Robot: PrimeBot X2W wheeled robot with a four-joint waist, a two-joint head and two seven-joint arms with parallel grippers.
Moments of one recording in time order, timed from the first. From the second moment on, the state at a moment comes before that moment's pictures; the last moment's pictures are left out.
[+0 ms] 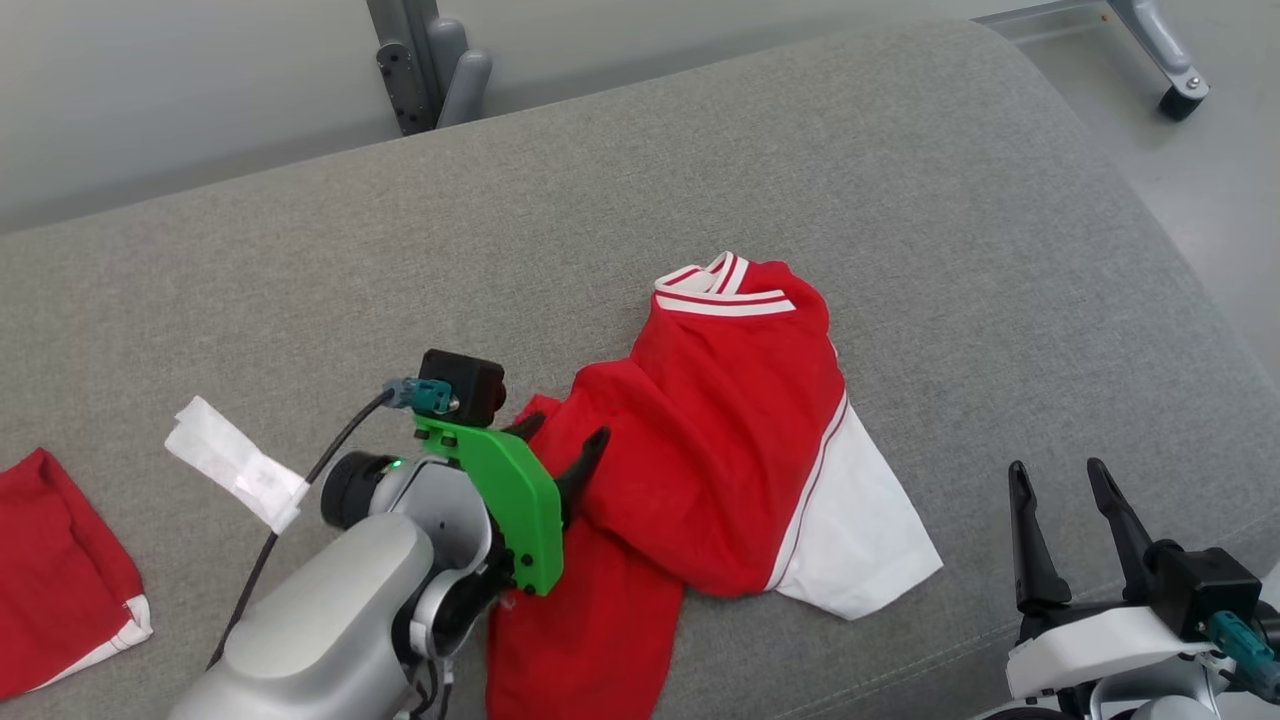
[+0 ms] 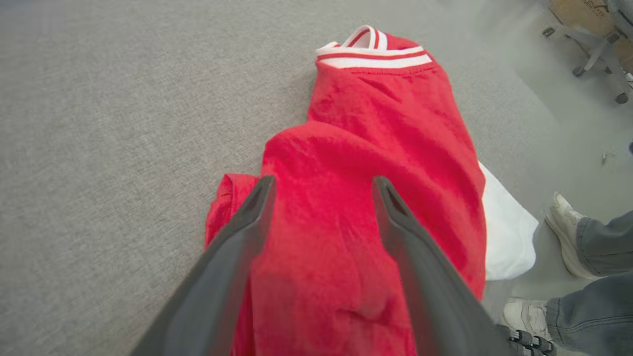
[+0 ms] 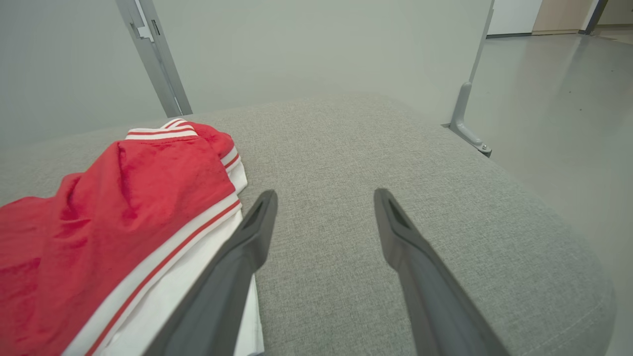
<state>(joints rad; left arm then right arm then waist) -0.61 0.34 -0.93 0.31 -0.98 0.12 0.20 0.04 -0.05 -0.08 0.13 0.12 0.13 -0.26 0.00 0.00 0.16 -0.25</state>
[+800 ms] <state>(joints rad) -0.68 0.27 -0.90 0.66 -1.17 0.01 0.40 0.02 -0.05 -0.05 0.13 0.12 0.13 -0.26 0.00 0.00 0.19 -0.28</state>
